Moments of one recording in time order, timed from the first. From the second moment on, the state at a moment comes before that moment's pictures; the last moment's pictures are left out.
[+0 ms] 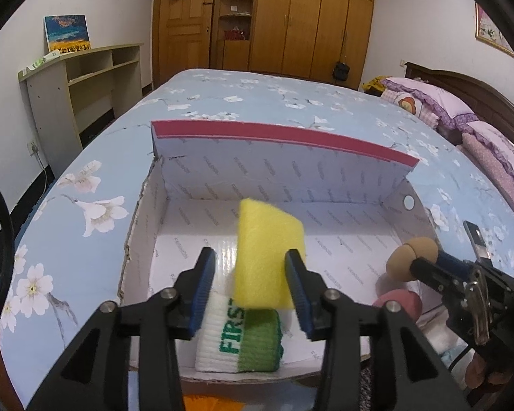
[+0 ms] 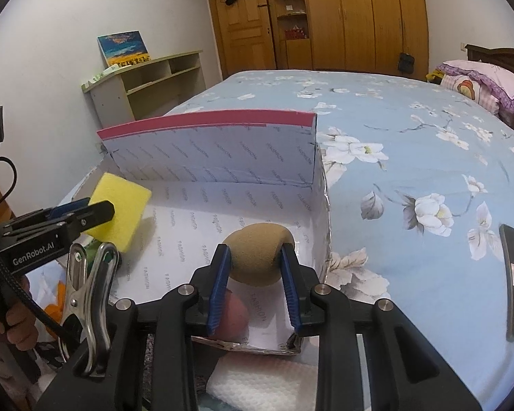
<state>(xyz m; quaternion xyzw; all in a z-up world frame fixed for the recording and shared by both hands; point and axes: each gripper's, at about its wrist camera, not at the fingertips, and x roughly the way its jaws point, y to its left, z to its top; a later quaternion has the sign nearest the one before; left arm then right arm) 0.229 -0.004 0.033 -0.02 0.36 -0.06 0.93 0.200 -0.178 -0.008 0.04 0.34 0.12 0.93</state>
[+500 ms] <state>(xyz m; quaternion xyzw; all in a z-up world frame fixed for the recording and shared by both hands) 0.210 0.000 0.048 -0.02 0.35 -0.05 0.93 0.184 -0.172 0.012 0.02 0.32 0.12 0.94</state>
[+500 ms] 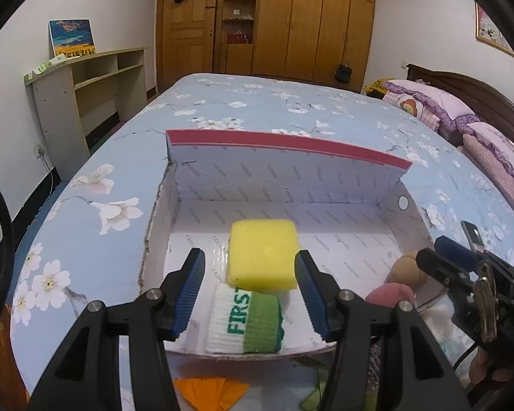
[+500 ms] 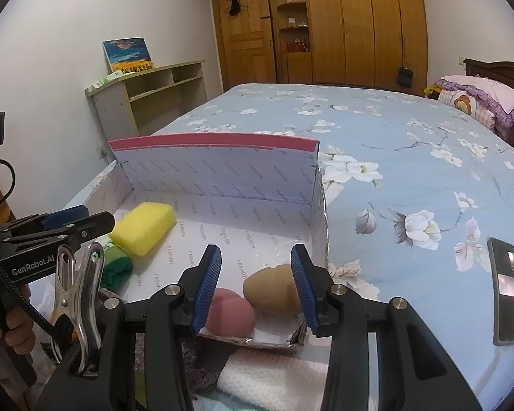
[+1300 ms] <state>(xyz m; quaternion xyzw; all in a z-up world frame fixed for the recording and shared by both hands) 0.137 0.028 0.068 -0.05 0.36 -0.04 0.93 0.120 -0.159 0.026 0.04 0.31 0.15 0.94</state>
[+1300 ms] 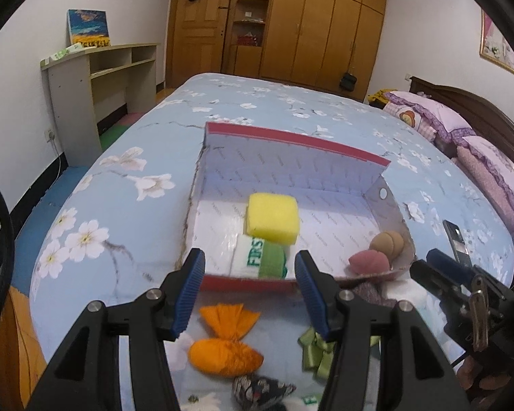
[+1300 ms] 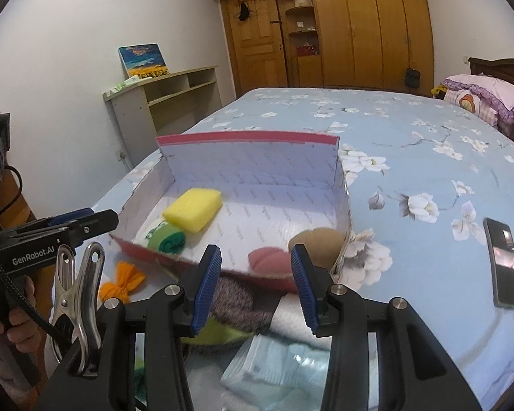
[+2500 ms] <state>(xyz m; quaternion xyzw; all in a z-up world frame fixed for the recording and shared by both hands) 0.113 0.049 -0.003 -0.09 0.44 -0.03 0.89 0.103 -0.136 -0.001 0.04 0.35 0.18 0.92</state>
